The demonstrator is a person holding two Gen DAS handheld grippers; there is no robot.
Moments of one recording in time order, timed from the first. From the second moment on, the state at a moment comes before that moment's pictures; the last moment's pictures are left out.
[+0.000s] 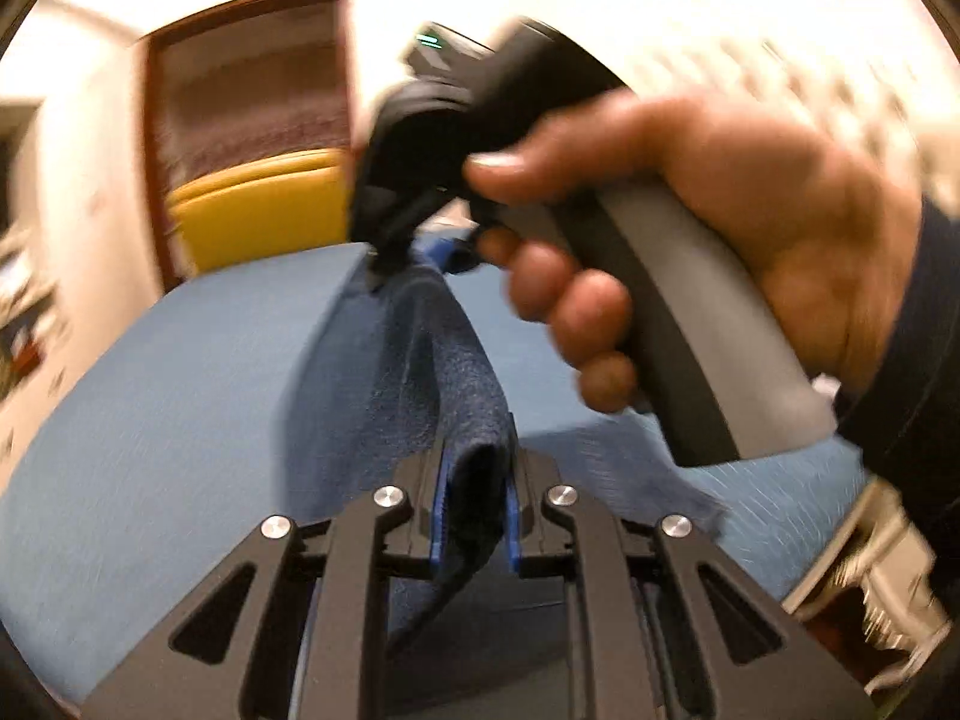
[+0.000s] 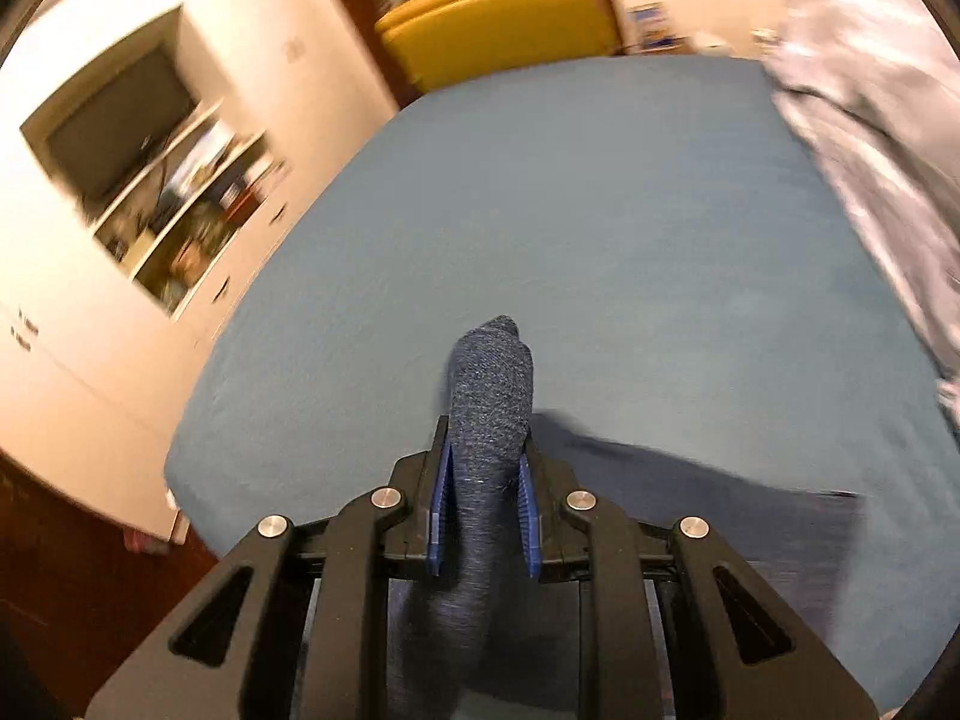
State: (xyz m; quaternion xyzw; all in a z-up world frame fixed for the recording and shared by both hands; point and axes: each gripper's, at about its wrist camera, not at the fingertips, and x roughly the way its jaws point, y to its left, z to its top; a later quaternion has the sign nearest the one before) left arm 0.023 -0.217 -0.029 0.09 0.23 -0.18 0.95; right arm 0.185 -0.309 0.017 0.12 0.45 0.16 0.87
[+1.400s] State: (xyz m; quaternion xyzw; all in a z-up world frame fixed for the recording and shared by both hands) left arm 0.006 -0.395 -0.160 0.23 0.28 -0.25 0.90; right arm 0.139 -0.451 -0.145 -0.02 0.38 0.00 0.93
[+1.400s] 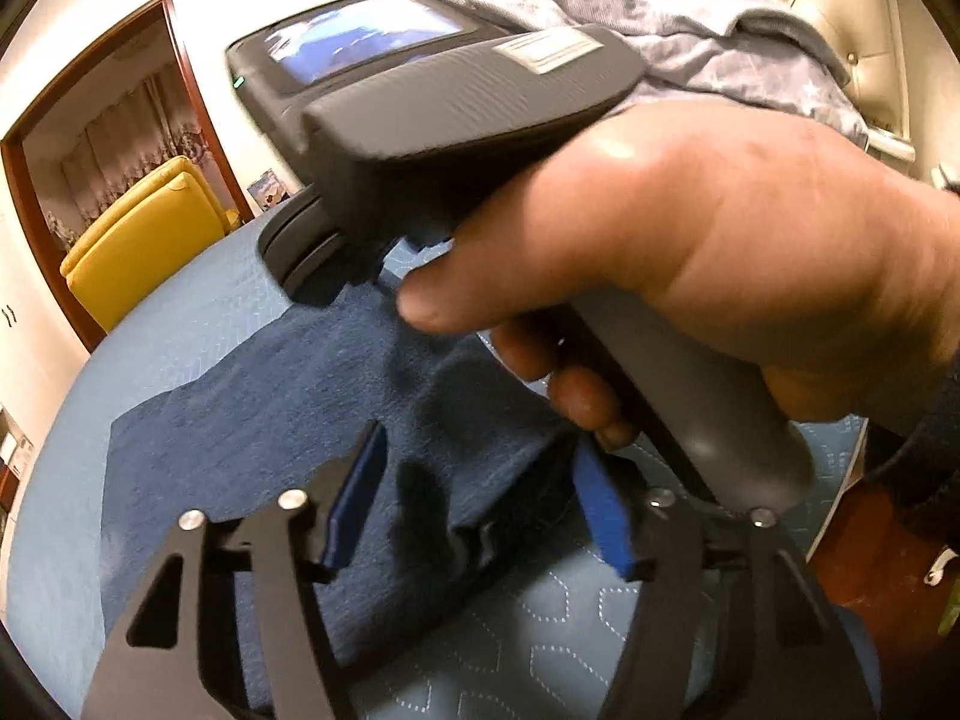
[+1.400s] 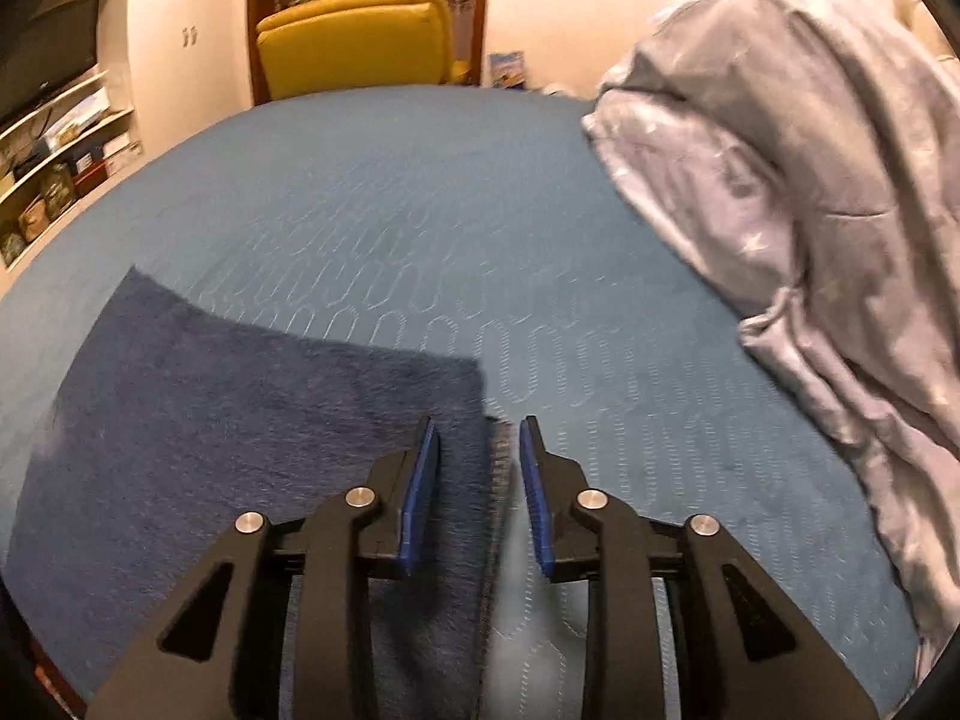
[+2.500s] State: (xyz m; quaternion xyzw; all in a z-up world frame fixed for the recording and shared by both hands) left arm 0.187 -0.337 -0.117 0.08 0.42 -0.25 0.87; right arm 0.024 -0.456 -0.180 0.06 0.43 -0.13 0.89
